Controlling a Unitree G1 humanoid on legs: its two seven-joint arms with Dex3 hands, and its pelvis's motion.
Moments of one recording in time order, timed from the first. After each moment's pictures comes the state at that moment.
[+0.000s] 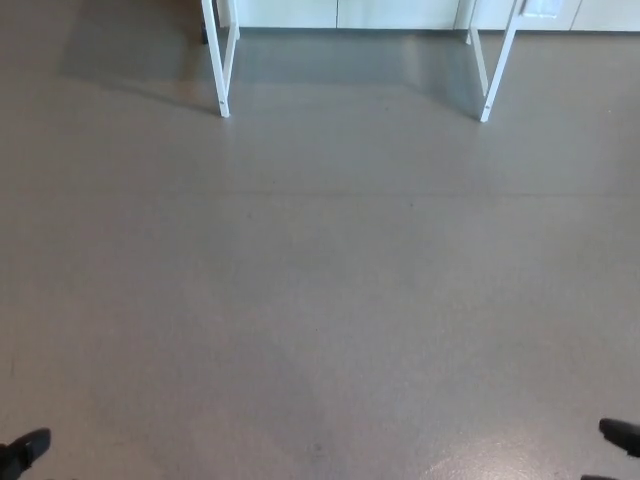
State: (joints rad) left_arm 0.34 0.32 0.24 0.32 -0.13 0.07 -0.21; right_arm 0.30 -0.25 -0.21 0.27 0.10 0.08 0.21
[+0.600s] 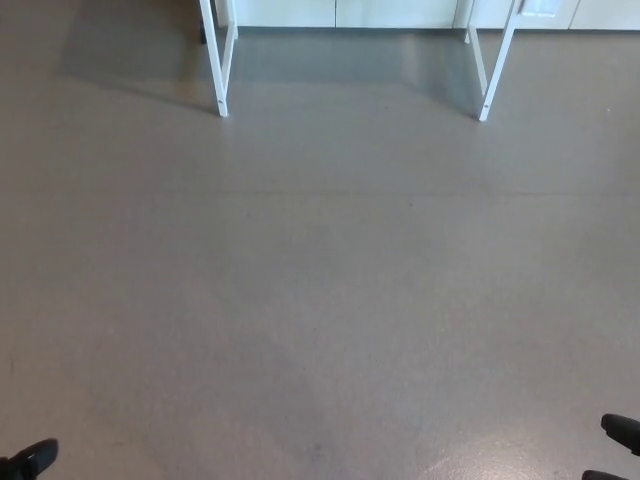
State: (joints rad) left_arm 0.41 0.32 0.24 0.26 -0.18 0.07 -0.29; right_arm 0.34 -0.25 -0.23 0.22 0.19 0.10 0.28
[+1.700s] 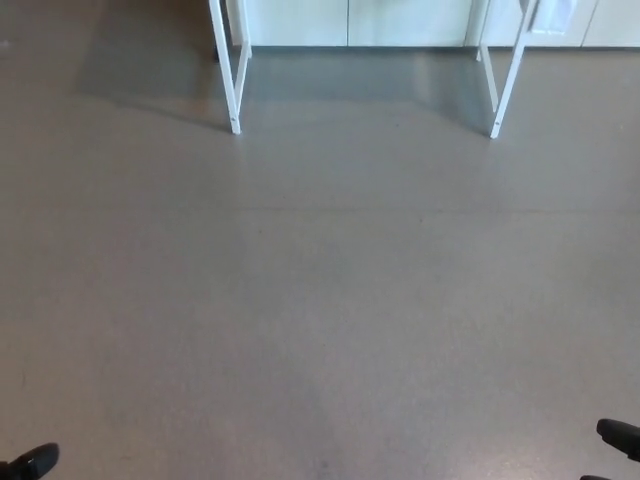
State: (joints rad) left_arm 0.42 0.32 0.25 0.26 -0.20 0.07 -0.32; right_arm 0.34 -0.26 -0.22 0.23 0.20 0.10 0.29
